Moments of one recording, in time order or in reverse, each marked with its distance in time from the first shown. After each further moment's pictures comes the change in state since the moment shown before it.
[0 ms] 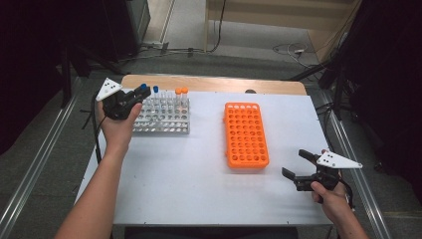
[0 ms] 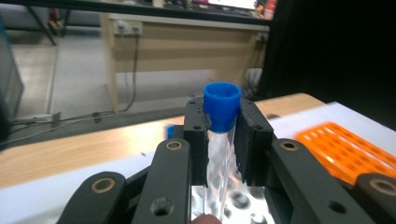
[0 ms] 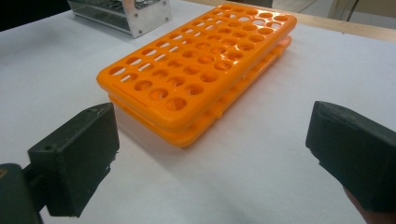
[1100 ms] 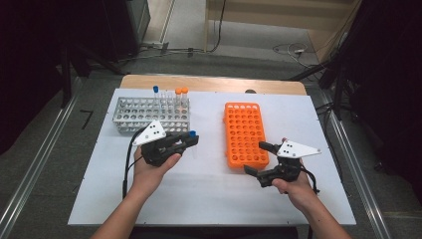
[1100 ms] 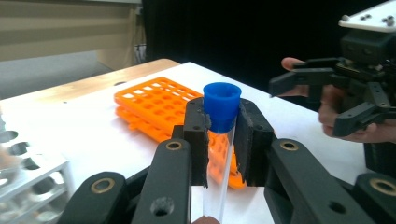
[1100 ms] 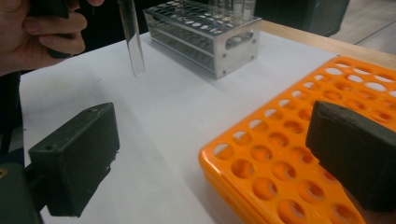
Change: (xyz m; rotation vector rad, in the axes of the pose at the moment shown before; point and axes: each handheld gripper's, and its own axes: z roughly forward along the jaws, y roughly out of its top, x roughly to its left) left arm -0.136 -0.046 -0.037 0.090 -0.459 0.077; right arm 0.070 0.055 0.058 -0.025 0.206 -0.084
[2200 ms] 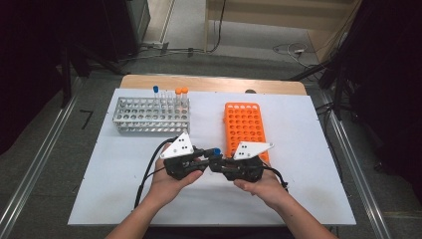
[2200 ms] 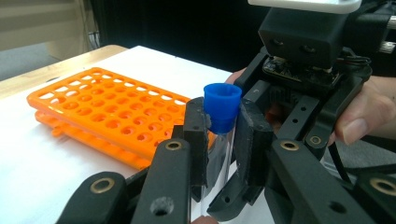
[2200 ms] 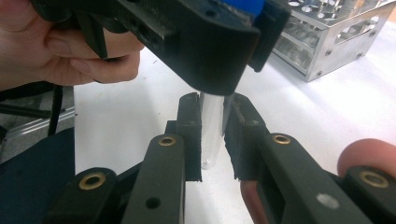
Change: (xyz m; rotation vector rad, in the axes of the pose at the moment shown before) left arm -0.050 -0.007 0.036 0.087 -0.159 0.094; right arm 0.052 0.026 0.074 0.149 0.197 -0.087
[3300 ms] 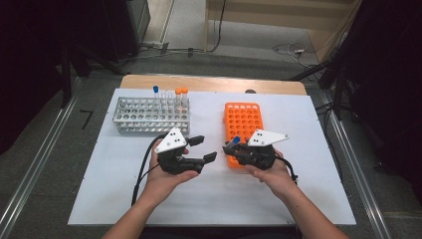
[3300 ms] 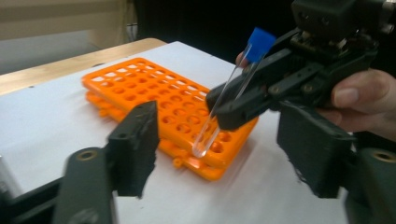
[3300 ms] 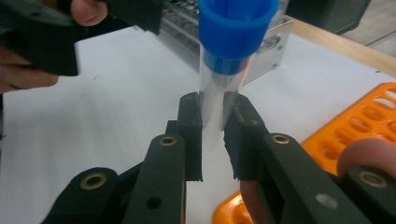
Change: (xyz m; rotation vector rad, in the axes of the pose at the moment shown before) left arm 0.010 0.000 -0.007 0.003 0.107 -0.089; right arm -0.032 -0.001 -0.019 -0.057 -0.158 0.011
